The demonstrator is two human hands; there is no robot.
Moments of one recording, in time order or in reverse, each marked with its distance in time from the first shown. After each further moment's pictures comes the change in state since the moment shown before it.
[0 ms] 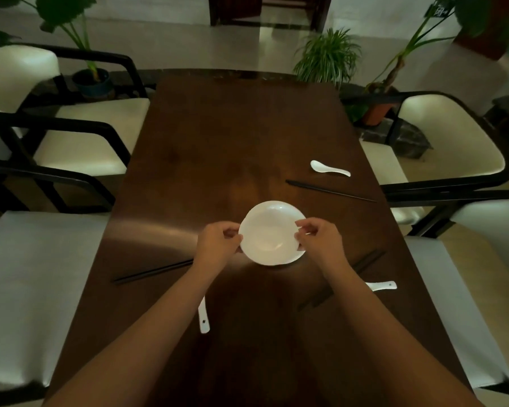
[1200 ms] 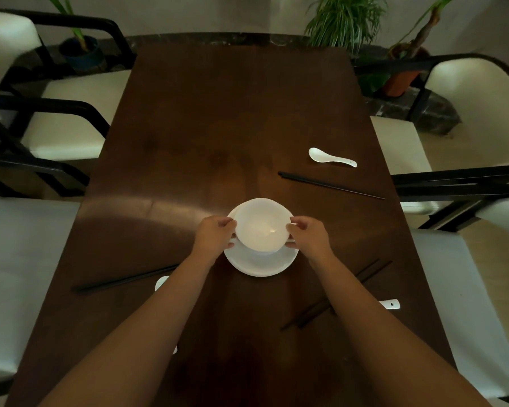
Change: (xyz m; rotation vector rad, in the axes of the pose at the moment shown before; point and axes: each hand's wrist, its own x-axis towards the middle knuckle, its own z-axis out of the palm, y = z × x) left_hand 0.083 -0.007 0.073 -0.185 0.005 -0.388; right_hand 0.105 0.051 0.015 0.092 -0.148 0.258
